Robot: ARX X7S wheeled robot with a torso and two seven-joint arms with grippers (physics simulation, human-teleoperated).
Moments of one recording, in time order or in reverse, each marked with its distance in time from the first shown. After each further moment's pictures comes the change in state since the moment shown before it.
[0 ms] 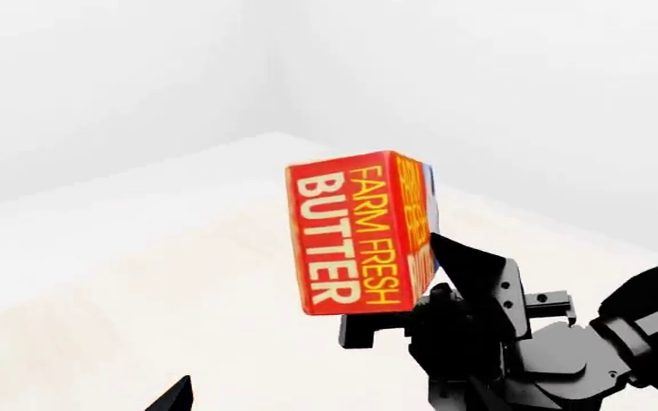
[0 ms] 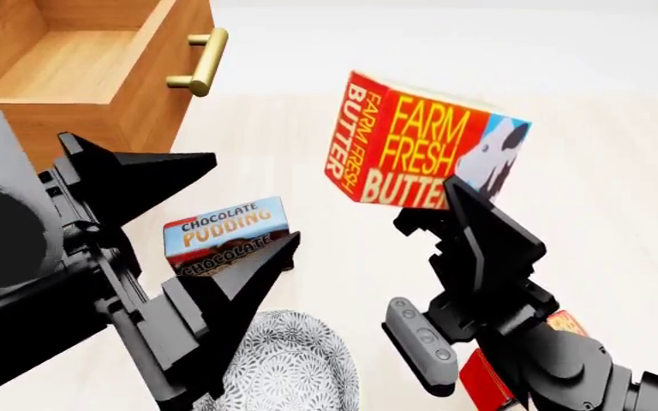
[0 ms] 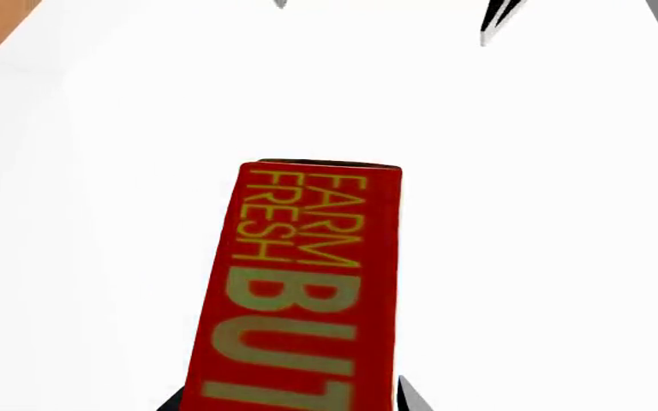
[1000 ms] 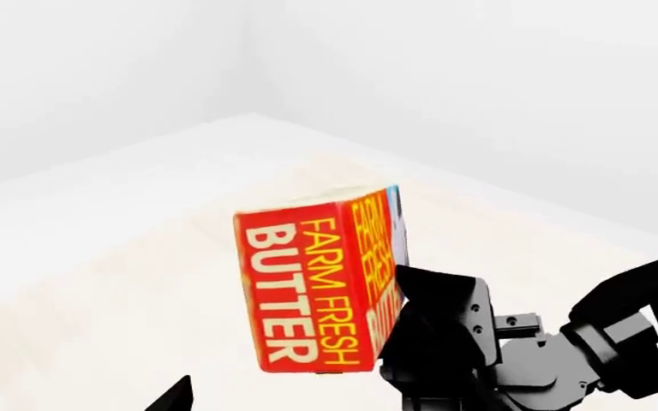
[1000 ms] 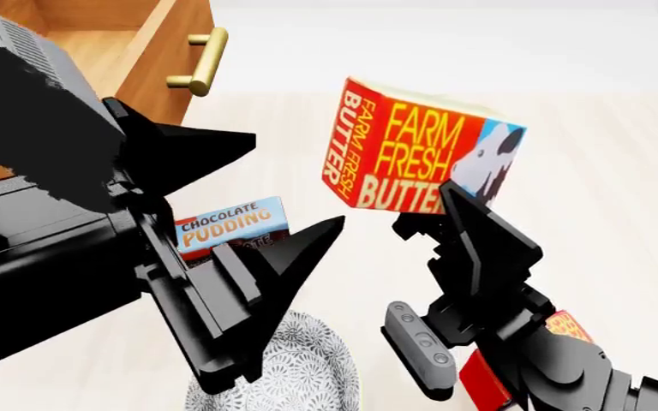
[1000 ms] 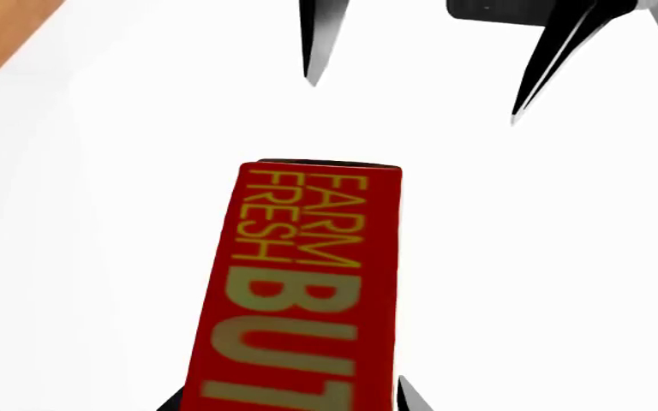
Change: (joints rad) left arm -0.288 0.124 0.202 -0.120 -0.137 -0.075 -0.128; right arm -0.026 0.000 0.025 -0.001 -0.031 -0.005 -0.022
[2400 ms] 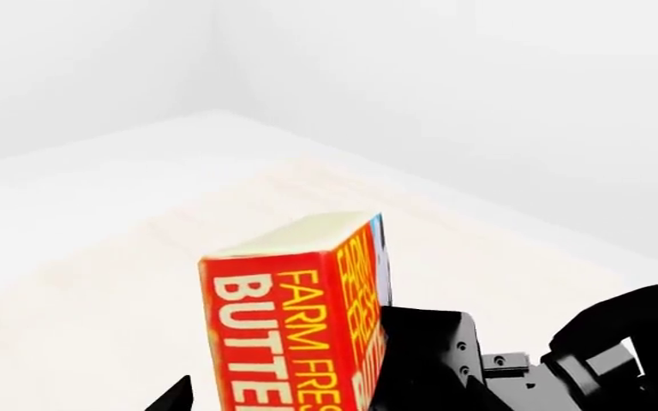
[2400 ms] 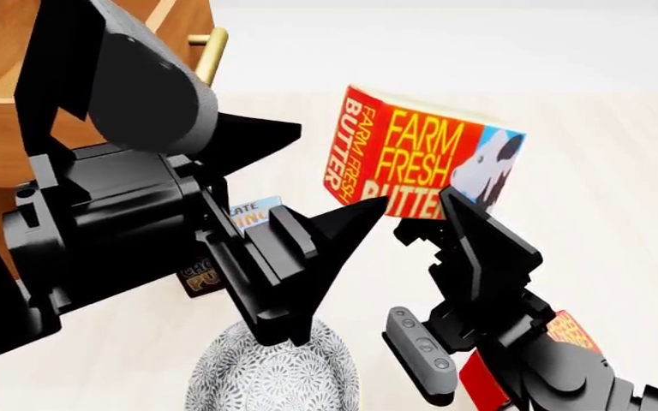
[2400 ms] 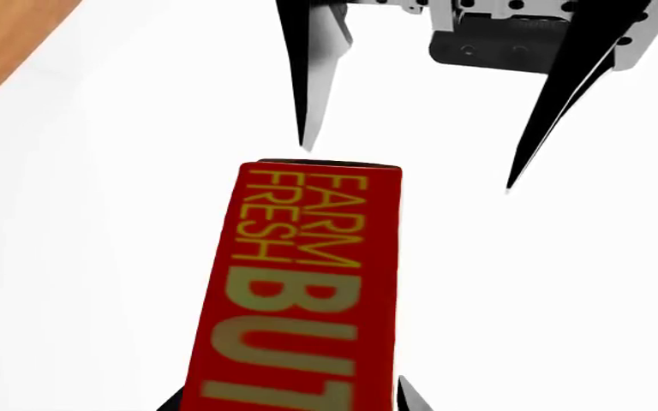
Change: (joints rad) left arm -0.023 0.129 0.074 -0.105 0.076 -0.001 0.047; right arm -0.037 0.008 0.035 -0.007 -0.027 -0.009 -0.022
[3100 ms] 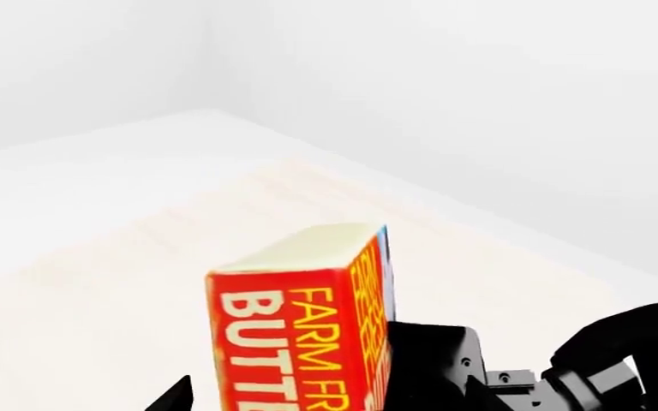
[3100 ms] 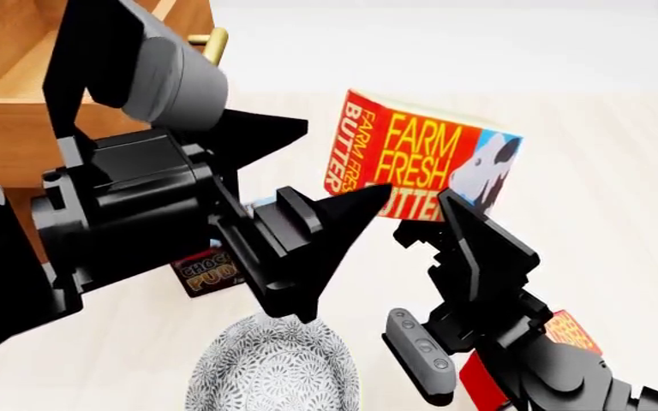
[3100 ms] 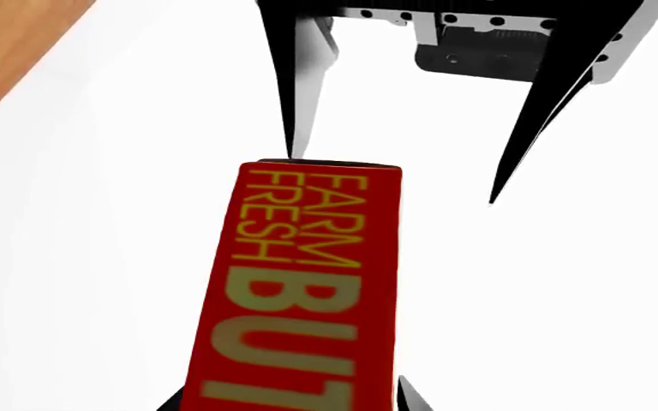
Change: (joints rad) left arm 0.025 0.027 0.008 -0.049 0.063 0.006 0.060; right arm -0.015 -0.008 0.016 0.023 -0.004 -0.021 0.001
